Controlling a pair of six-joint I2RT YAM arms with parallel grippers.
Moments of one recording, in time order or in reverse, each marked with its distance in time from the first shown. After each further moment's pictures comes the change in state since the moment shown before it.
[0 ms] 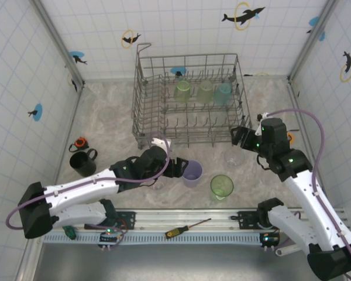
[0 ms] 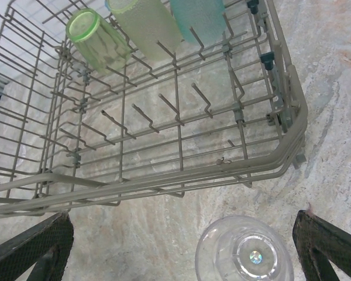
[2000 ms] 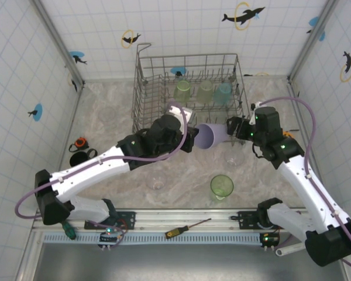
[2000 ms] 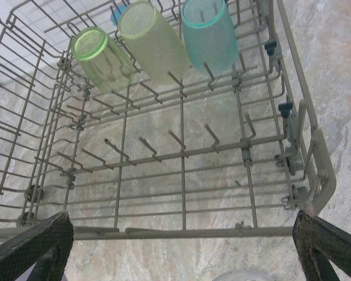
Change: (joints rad) left arm 0.022 0.231 0.551 -0.120 -0.028 0.282; right arm 0.005 0.155 0.076 0.112 0.027 -0.078
